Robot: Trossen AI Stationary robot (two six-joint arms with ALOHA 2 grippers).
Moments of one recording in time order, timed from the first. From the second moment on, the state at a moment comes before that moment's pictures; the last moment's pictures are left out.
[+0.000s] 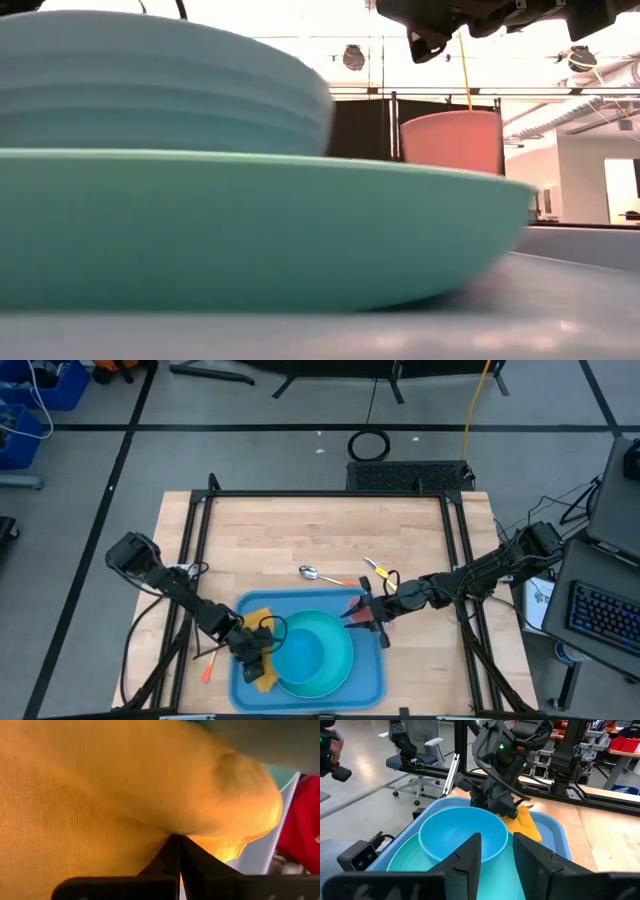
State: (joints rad) left arm -0.65 1.64 0.64 -0.04 0.24 -1.21; right arm 0.34 1.39 0.64 0.55 0.06 -0.04
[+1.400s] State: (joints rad) left arm -0.65 1.53 0.76 -0.55 0.13 -1.21; right arm 0.34 1.39 0.64 0.41 0.05 0.04
